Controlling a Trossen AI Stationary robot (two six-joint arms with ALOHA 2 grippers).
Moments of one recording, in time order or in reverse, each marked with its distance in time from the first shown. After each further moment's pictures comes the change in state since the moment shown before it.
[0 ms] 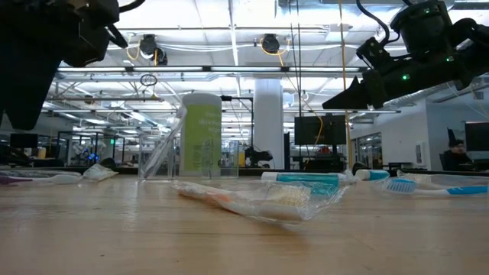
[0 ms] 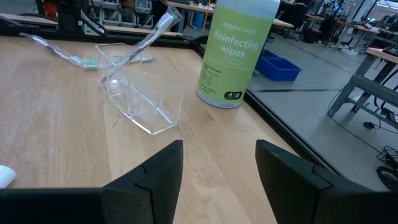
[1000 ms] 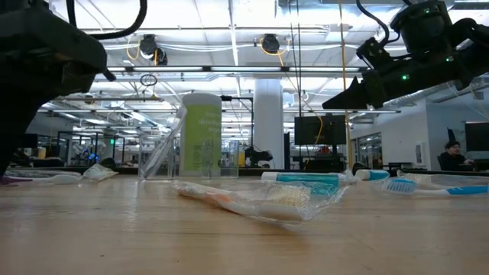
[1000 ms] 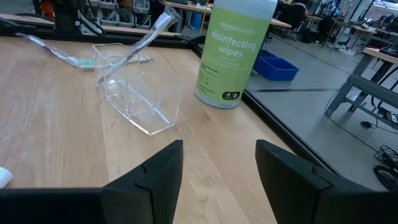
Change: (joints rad) left arm -0.023 0.096 -0.001 0.005 0.053 -0.082; right arm 0.000 0.000 0.000 0.002 0.008 0.000
